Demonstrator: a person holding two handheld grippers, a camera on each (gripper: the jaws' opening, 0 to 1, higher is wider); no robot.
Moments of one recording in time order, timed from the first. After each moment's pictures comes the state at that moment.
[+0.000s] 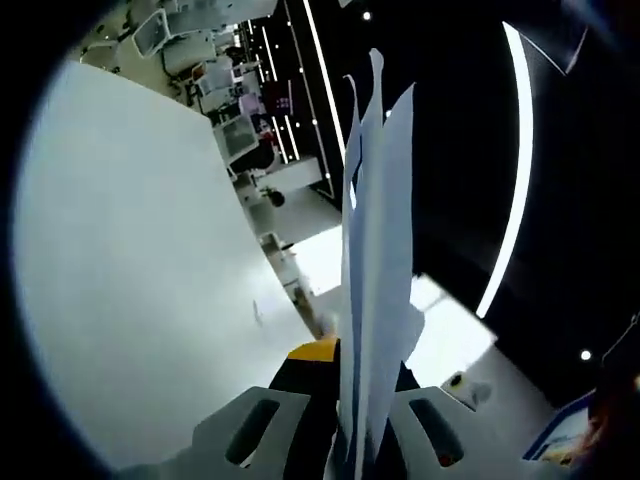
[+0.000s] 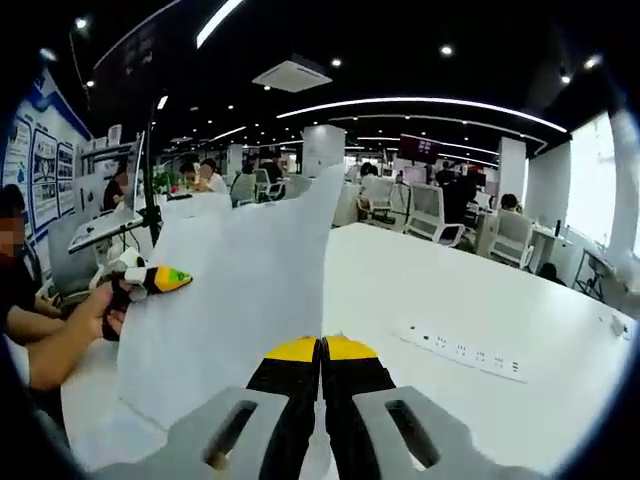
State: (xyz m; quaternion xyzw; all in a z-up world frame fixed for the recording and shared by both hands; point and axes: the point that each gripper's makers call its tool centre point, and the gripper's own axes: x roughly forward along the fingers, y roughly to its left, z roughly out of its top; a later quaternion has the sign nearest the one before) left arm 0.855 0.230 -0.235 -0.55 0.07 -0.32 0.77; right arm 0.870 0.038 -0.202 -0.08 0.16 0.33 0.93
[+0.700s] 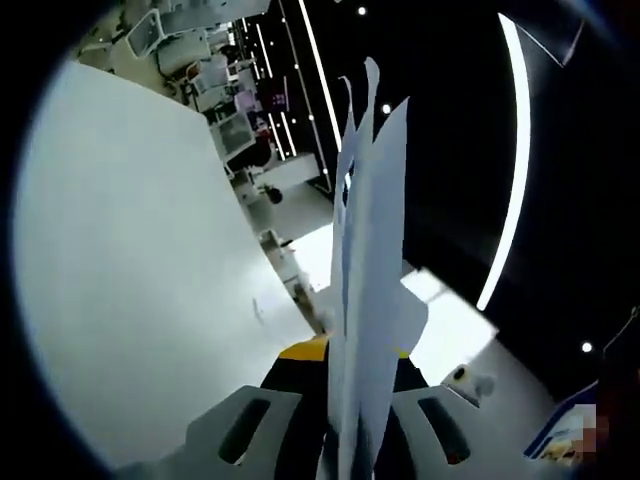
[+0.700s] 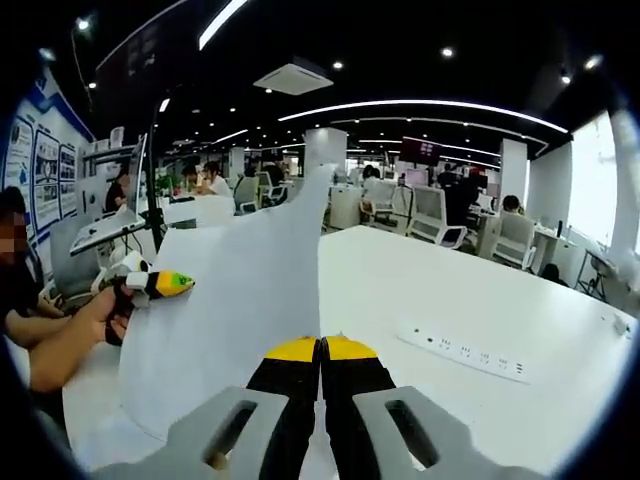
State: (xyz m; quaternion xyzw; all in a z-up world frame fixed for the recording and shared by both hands) left arm 0.853 0.225 -0.236 -0.54 0.06 -0.33 0.78; right arm 0.871 0.041 -0.202 -0.08 0.15 0.34 0.92
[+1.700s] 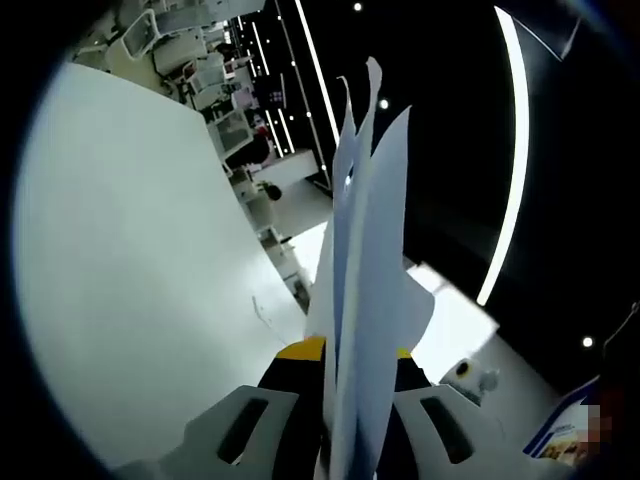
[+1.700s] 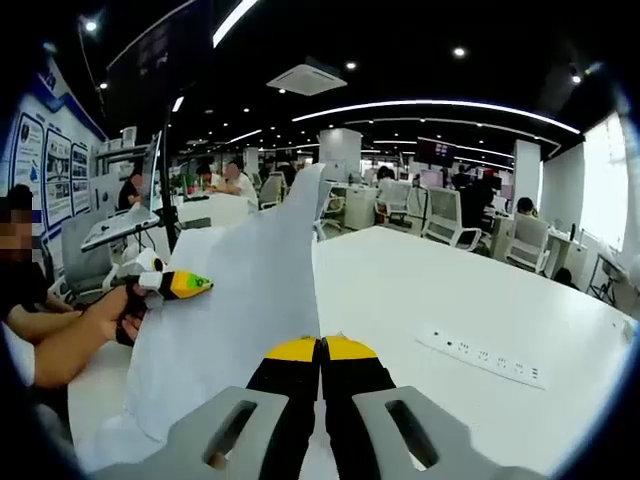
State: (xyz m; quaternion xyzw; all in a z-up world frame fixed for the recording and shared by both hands) left arm 0.853 0.219 -0.239 -0.53 0.07 -0.33 0.78; right arm 0.863 0.062 -0.208 -0.08 0.15 0.37 0.91
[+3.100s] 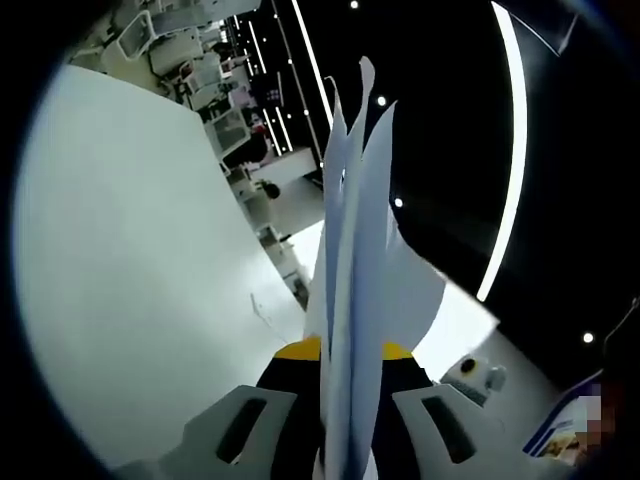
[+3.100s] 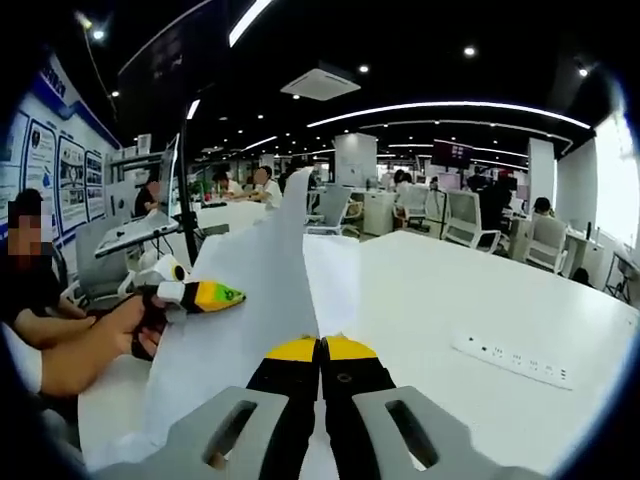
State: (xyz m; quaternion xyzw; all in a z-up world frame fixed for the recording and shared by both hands) left arm 0.852 0.215 -0.238 -0.52 0.07 -0.34 0.78; right arm 0.850 0.103 -0.211 -0.06 0.14 0.41 0.90
